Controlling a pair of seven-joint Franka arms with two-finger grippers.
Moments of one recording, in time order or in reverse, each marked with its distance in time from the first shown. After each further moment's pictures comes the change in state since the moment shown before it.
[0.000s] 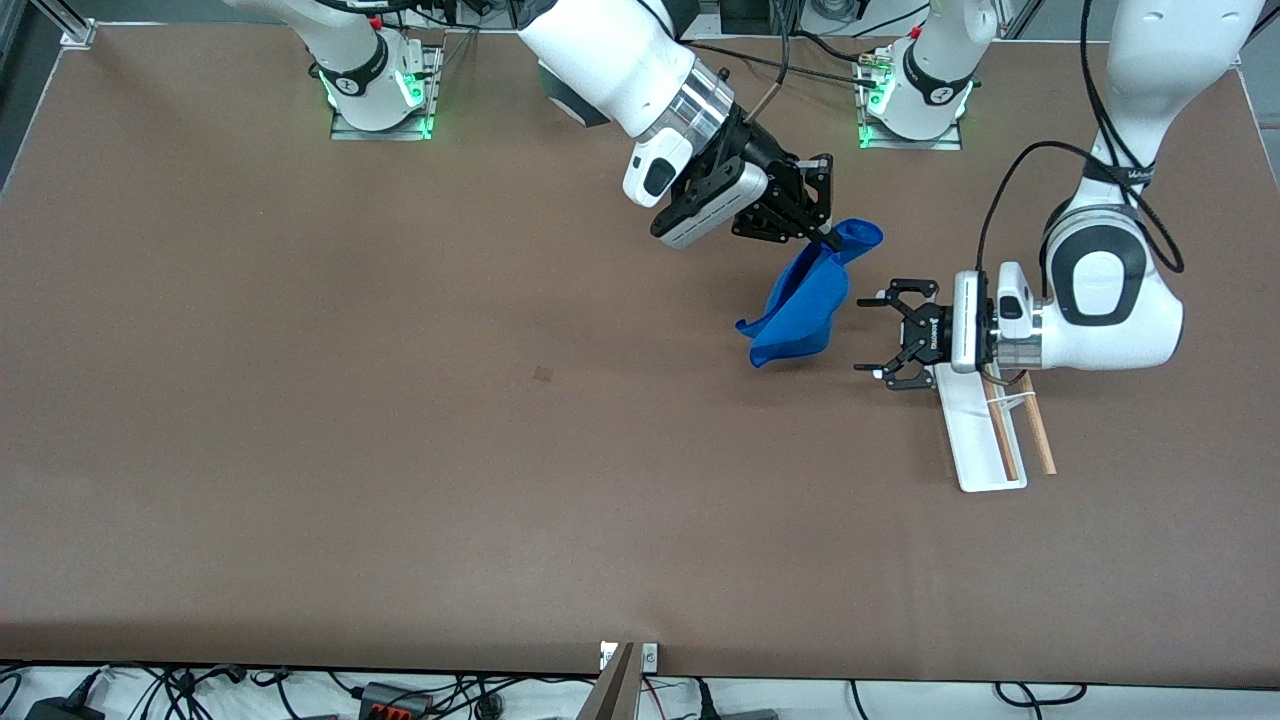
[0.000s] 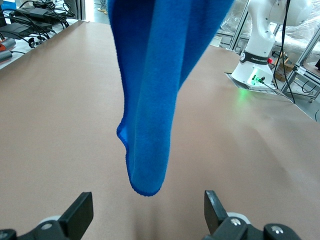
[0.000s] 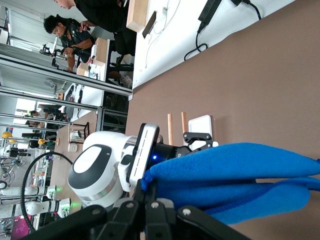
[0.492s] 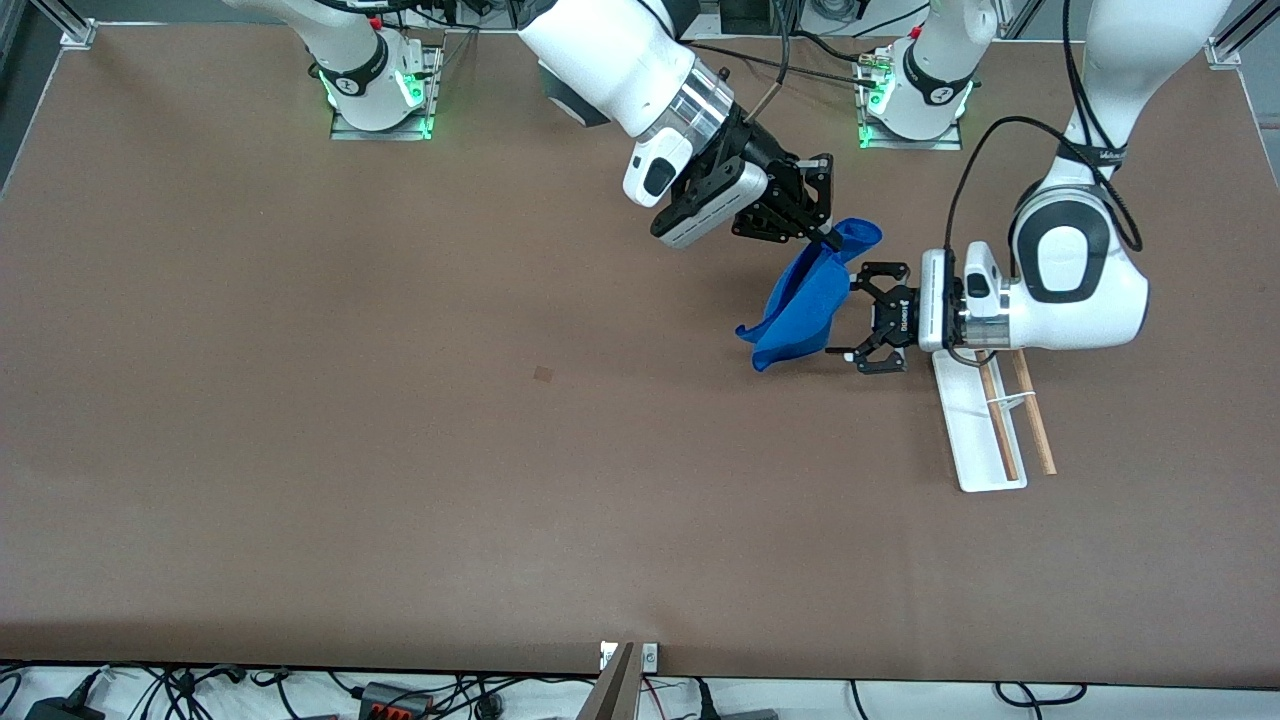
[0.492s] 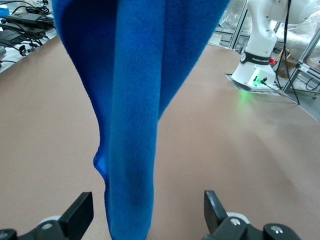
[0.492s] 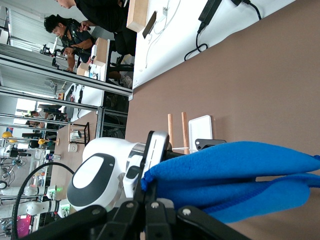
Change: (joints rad) left arm -0.014 -0.044 -0.096 -0.061 -0.050 0.106 0.001; right arm 0.000 0.000 0.000 0.000 0.000 0.001 0.000
